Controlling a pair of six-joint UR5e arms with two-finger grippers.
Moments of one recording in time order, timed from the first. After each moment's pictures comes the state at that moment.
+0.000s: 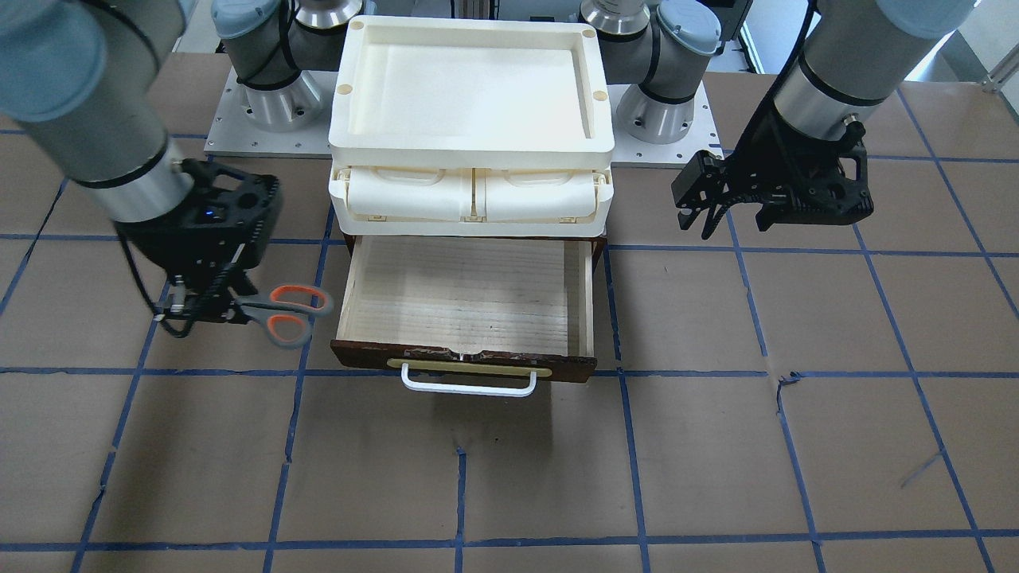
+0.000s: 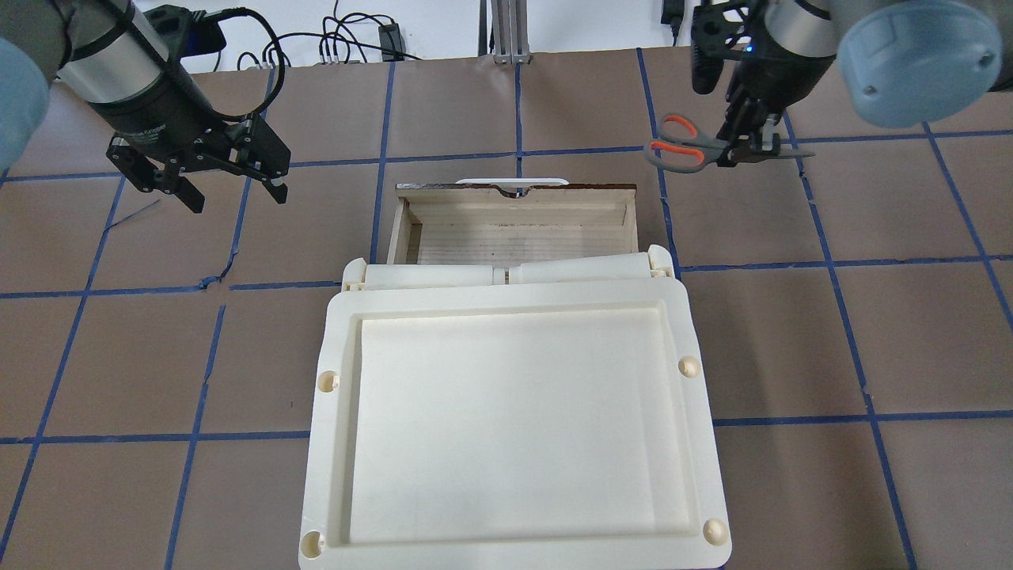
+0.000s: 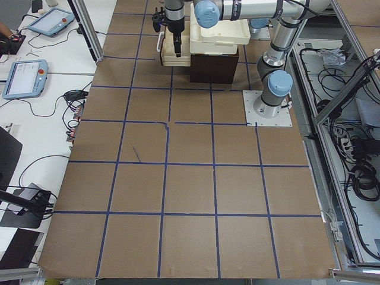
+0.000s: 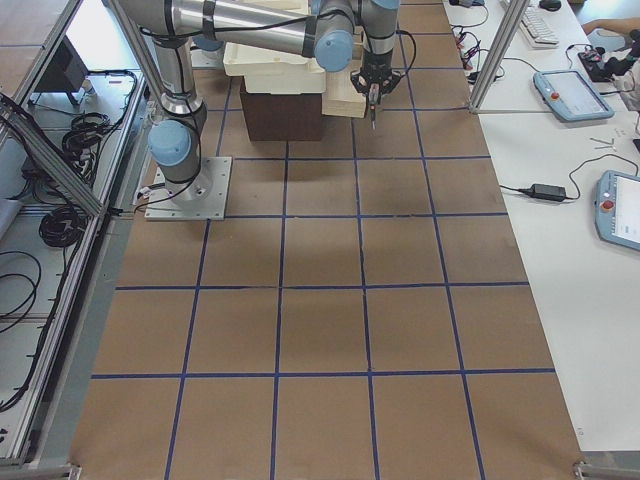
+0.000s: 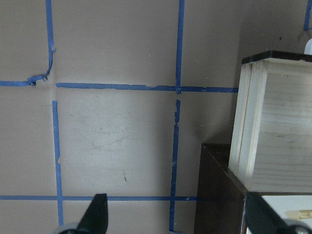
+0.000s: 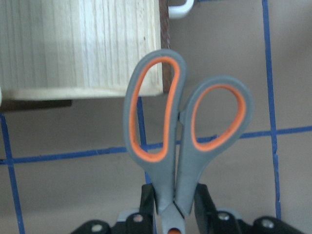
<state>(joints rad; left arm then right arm) -1.46 -1.59 -1.57 -1.60 1.52 0.07 1.59 -1.40 1.55 -1.79 -1.51 -1.46</state>
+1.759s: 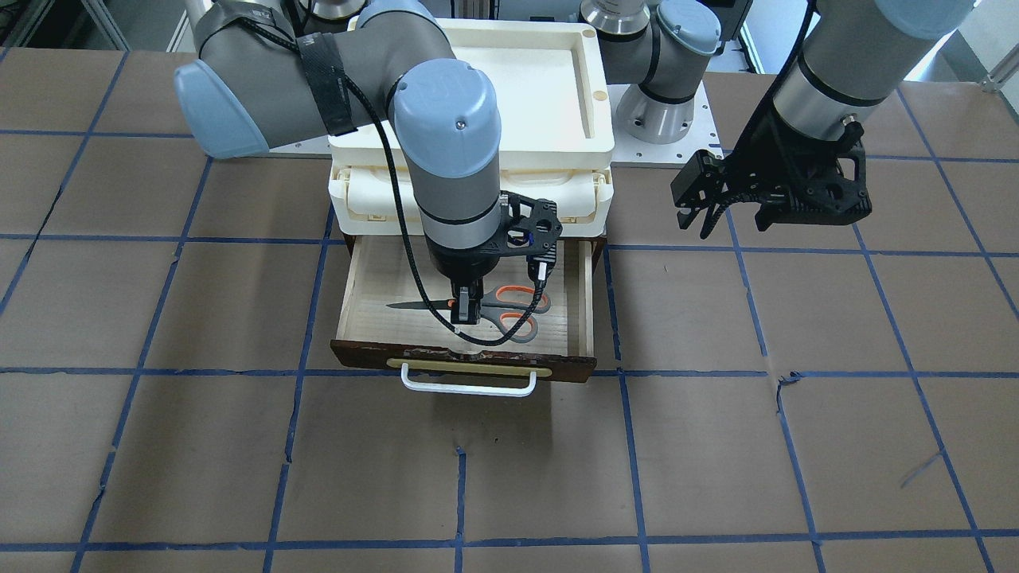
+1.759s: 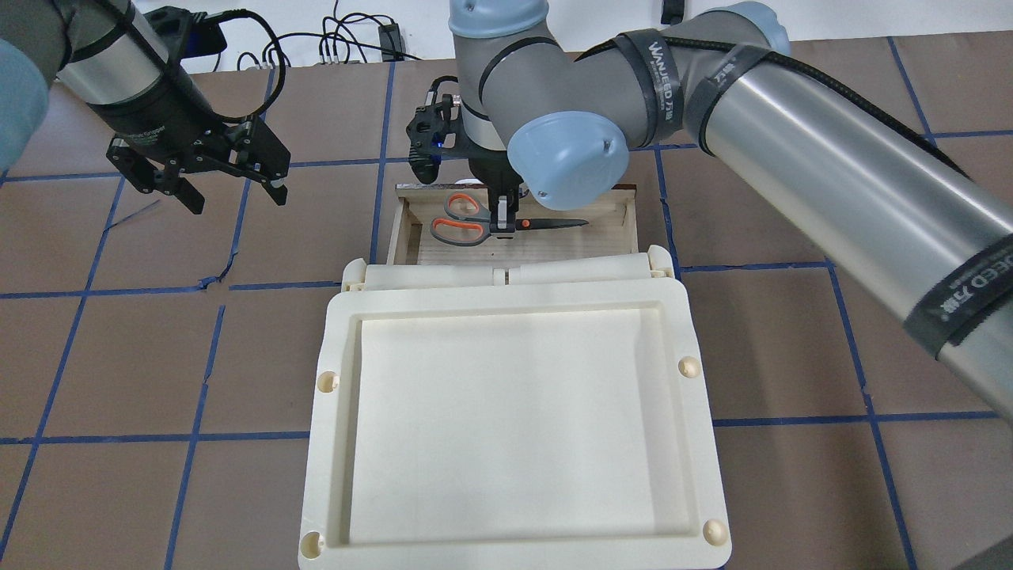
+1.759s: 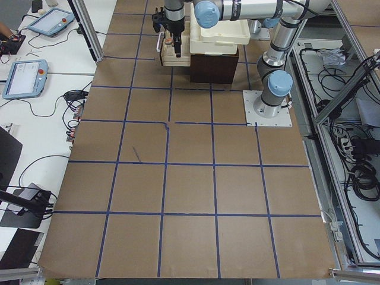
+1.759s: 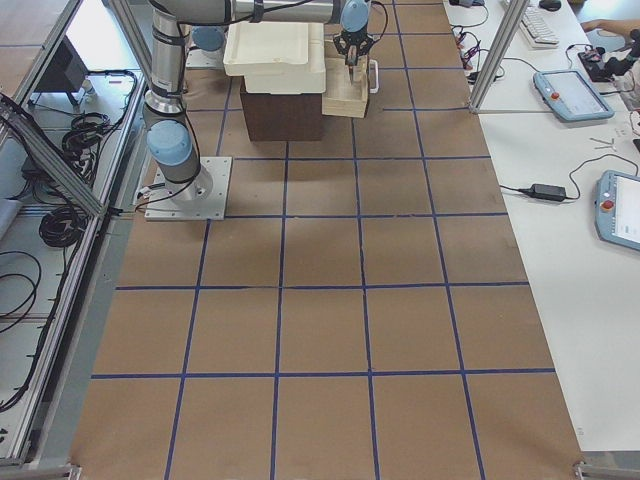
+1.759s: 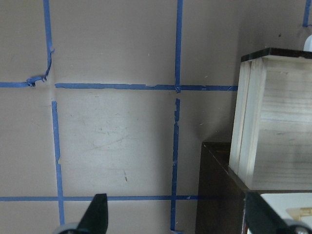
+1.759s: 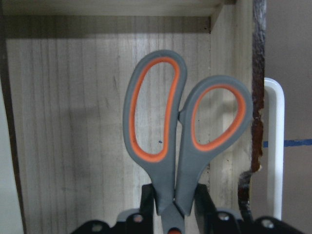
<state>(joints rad) -1.46 -1.59 -1.57 -1.61 1.52 0.08 1.98 -1.17 1.42 -1.81 -1.54 -1.12</state>
